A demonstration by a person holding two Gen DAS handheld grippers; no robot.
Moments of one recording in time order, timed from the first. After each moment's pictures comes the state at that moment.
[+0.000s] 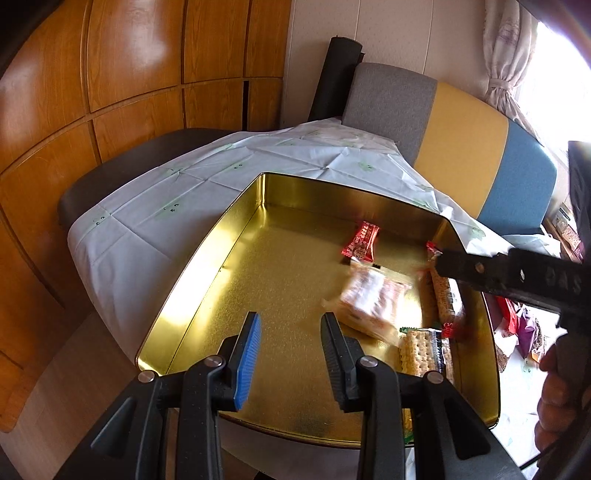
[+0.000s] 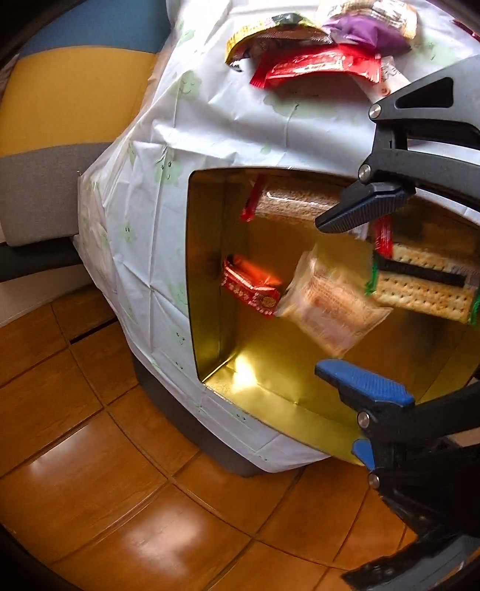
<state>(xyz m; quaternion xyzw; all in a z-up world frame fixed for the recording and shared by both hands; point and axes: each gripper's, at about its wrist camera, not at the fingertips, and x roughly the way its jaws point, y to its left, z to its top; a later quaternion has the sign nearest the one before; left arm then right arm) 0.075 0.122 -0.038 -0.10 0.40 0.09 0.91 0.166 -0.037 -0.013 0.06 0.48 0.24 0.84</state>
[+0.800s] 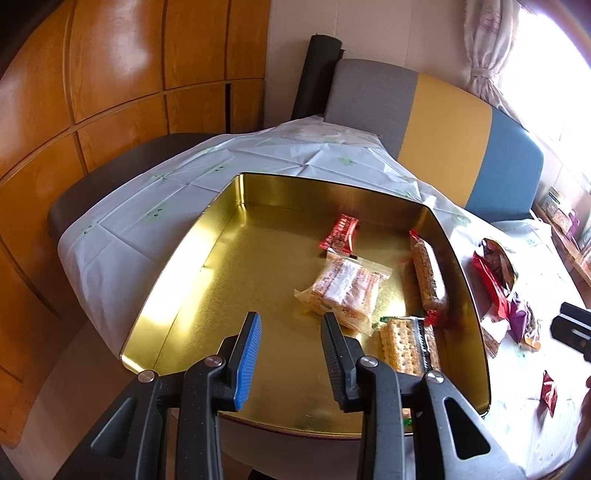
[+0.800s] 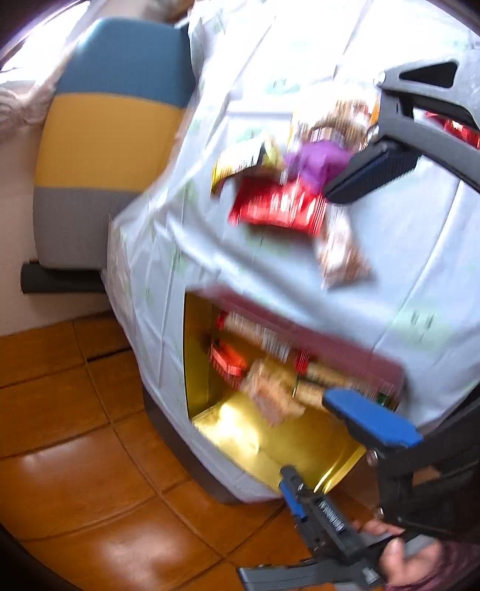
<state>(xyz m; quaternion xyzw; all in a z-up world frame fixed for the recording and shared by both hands) 0.072 0.103 -0.036 -0.08 0.40 0.06 0.91 0.102 -0.169 0.009 -0.01 0.44 0.17 0.88</state>
